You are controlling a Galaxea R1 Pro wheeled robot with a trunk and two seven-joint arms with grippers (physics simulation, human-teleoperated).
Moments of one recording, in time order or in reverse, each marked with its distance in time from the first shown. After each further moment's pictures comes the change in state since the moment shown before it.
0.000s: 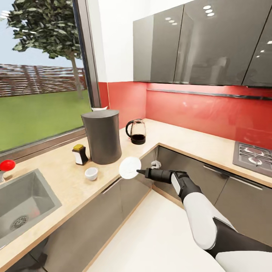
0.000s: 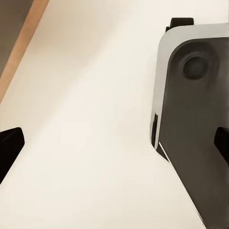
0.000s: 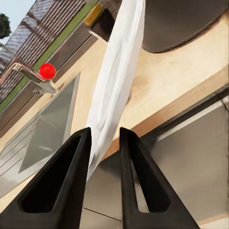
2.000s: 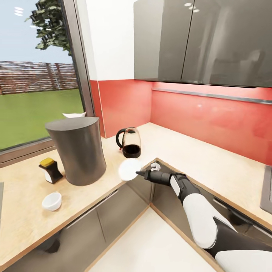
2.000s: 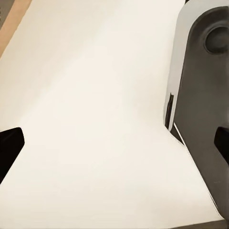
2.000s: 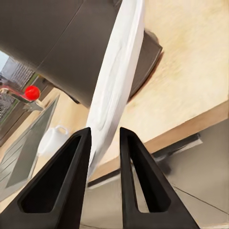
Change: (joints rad) left arm 0.002 -0.004 0.000 0.044 0.005 0.004 0.063; right arm 0.000 0.000 -0.041 0.046 0.000 0.000 -0.001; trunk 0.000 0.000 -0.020
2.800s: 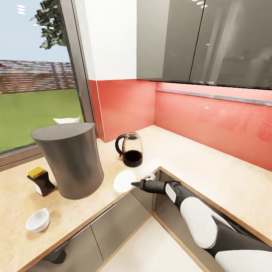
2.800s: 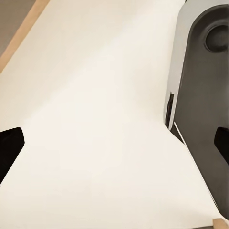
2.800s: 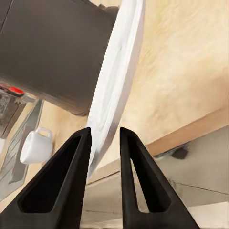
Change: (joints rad) left arm 0.000 0.000 0.001 0.001 0.000 -0.002 0.000; right arm 0.000 0.000 0.003 0.169 0.001 0.000 -0.066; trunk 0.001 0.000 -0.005
